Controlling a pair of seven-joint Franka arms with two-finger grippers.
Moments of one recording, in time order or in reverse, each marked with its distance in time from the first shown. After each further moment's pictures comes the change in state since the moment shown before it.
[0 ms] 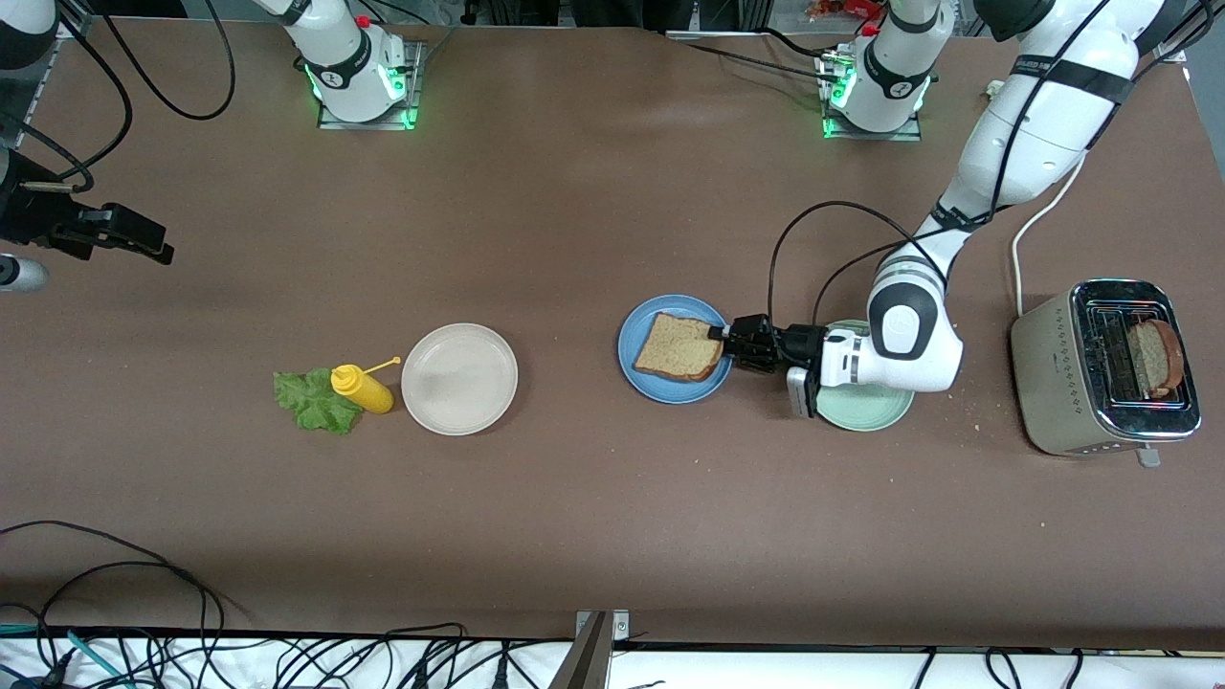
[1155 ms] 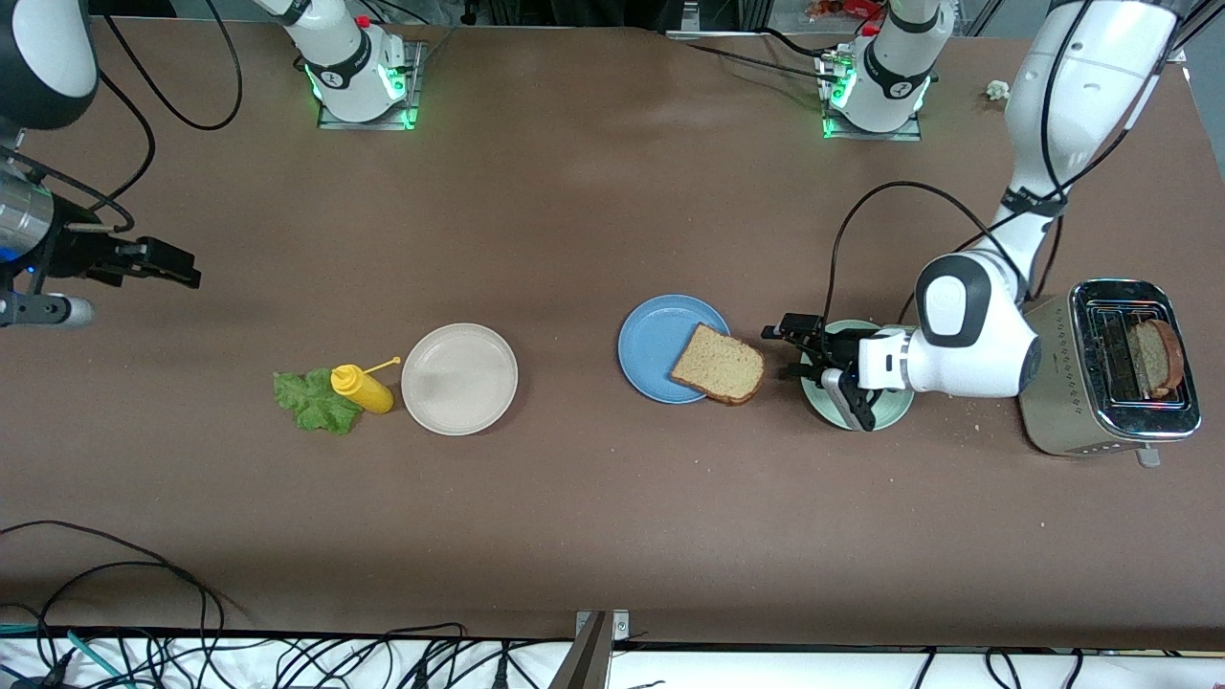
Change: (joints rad) left arm 0.009 -0.182 0.032 0.032 0.425 0.013 -0.278; right arm 0.001 0.080 0.001 -0.001 0.010 0.045 -0.051
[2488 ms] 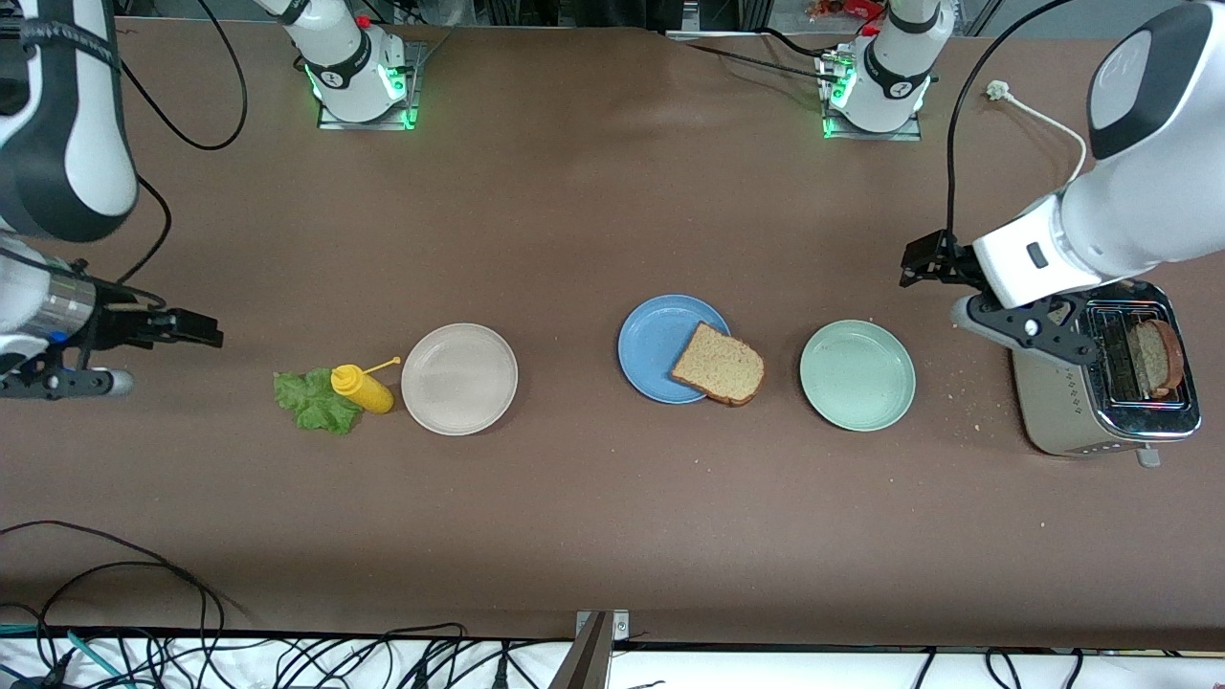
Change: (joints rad) left arm -0.042 -0.304 0.015 0.427 0.640 -0.542 -0.685; right arm -0.034 0.172 -0.010 0.004 0.047 0.163 -0.081
